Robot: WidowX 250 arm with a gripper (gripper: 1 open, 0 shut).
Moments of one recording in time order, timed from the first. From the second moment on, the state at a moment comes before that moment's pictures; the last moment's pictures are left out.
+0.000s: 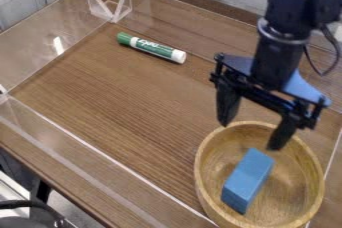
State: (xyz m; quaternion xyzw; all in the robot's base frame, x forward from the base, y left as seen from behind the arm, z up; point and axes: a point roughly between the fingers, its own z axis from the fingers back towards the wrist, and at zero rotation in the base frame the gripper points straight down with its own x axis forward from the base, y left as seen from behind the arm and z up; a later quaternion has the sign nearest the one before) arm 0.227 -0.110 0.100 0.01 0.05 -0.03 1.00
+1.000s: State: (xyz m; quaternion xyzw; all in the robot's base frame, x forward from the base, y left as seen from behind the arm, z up) arm 0.217 -0.128 0.074 0.01 0.02 -0.05 1.00
